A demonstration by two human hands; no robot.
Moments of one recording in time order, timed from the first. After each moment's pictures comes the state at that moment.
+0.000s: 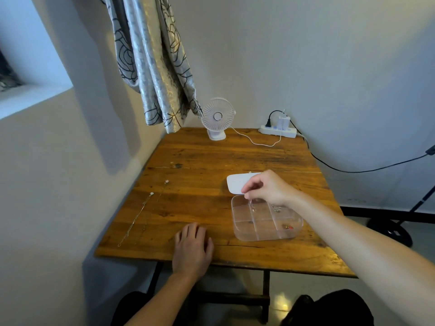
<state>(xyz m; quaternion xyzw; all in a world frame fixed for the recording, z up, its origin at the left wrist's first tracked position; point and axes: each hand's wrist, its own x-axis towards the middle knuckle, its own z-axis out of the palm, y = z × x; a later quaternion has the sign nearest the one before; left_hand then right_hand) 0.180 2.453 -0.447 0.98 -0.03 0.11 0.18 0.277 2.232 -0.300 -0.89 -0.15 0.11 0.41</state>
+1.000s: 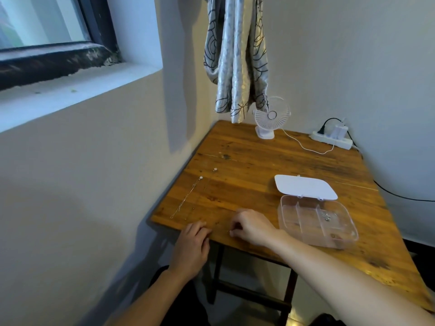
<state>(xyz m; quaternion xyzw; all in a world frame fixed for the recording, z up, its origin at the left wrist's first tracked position) 0.122 2.553 -0.446 0.96 0.00 0.15 0.24 0.227 2.377 -0.390 -0.92 -0.36 0.12 0.13</state>
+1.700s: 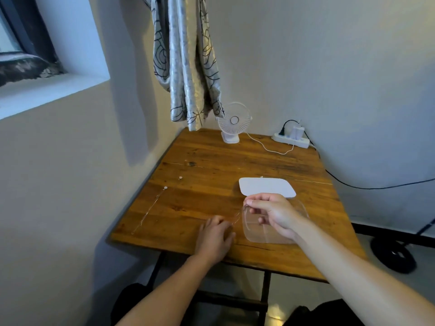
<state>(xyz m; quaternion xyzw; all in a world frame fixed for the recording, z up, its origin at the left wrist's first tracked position) 0.196 2.435 -0.421 0.95 -0.04 0.02 0.31 0.231 2.266 -0.320 -0.73 0.04 0.18 0.66</state>
